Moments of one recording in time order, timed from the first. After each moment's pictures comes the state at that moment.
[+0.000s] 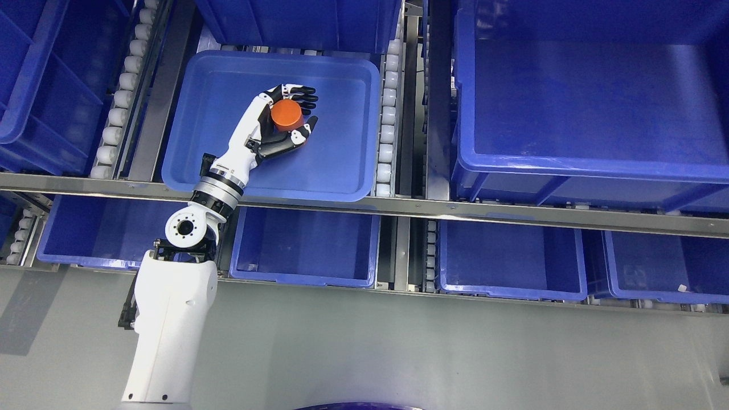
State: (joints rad) left arm -0.38 0.01 0.00 -1.33 0.00 -0.16 -0.38; right arm 0.00 0.00 0.00 0.00 0.00 0.04 0.03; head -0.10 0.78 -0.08
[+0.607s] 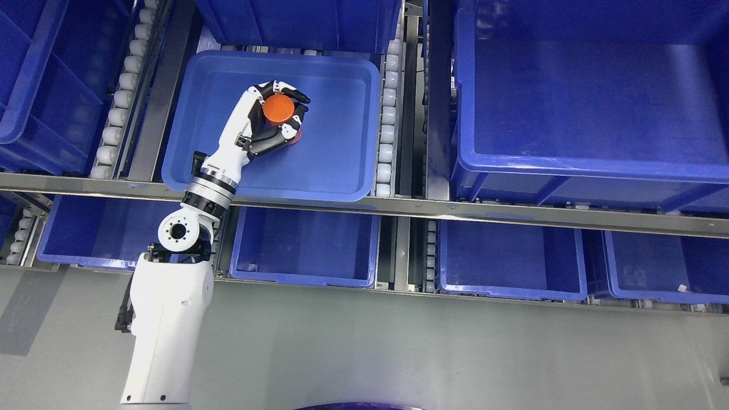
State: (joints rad) left arm -0.38 0.00 0.04 -1.34 0.02 -0.28 -0.40; right arm 0.00 0.00 0.00 0.00 0.00 0.04 0.03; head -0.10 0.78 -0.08
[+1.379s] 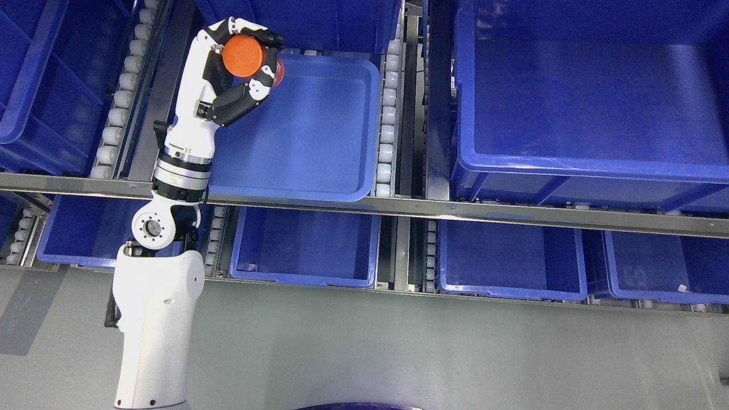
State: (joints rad) left arm -0.37 0.00 0.05 -1.55 0.14 -0.47 -0.39; right arm 0.00 0.00 0.00 0.00 0.00 0.04 0.03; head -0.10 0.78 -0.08
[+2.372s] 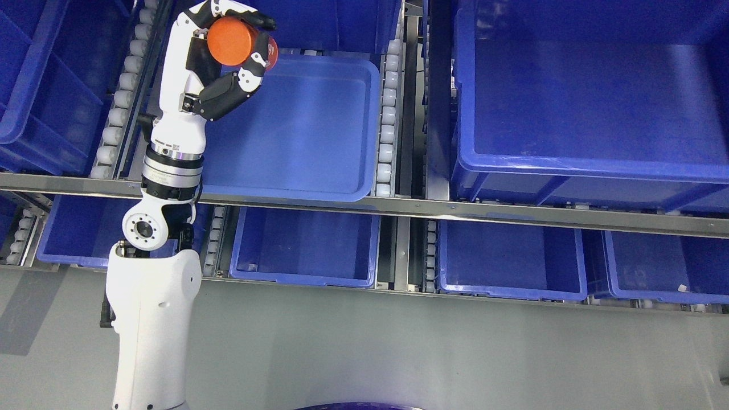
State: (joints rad) left arm -0.36 0.00 0.05 -1.63 0.15 -0.48 -0.38; right arm 0.00 0.00 0.00 0.00 0.00 0.04 0.03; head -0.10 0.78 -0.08
